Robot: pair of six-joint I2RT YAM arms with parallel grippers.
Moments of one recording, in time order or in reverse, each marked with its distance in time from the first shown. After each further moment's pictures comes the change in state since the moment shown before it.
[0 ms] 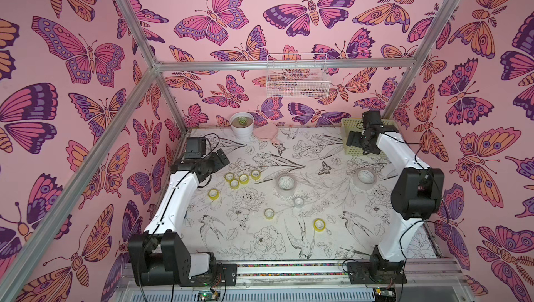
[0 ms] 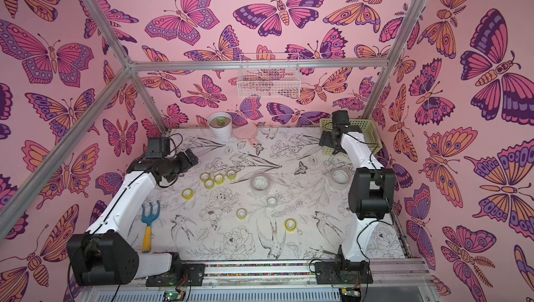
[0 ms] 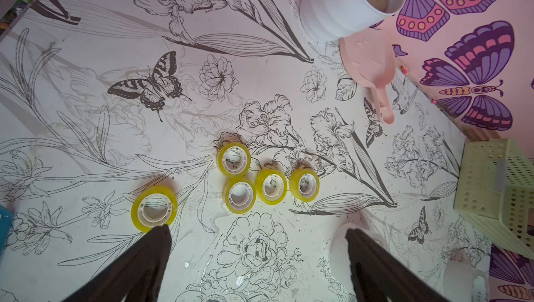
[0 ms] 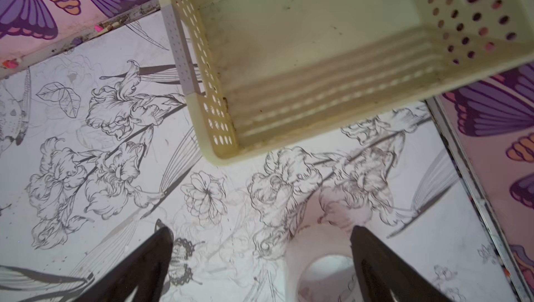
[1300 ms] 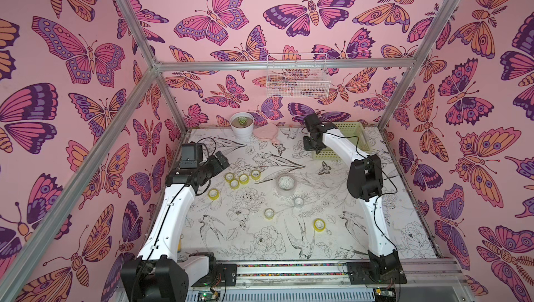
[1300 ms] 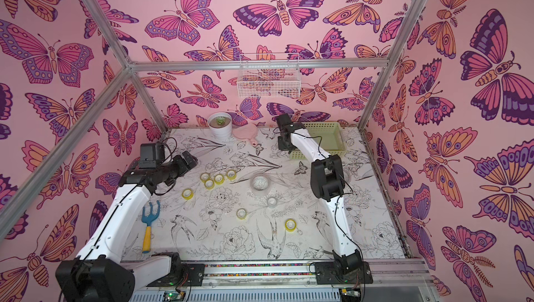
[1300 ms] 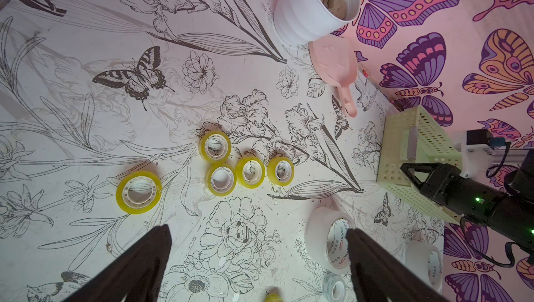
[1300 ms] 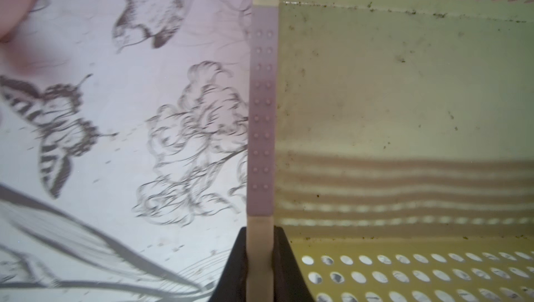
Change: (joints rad) left arm -0.002 -0.160 -0.080 0.003 0.050 -0.037; right arm 0.418 0.413 0.457 -0.135 0.044 0.002
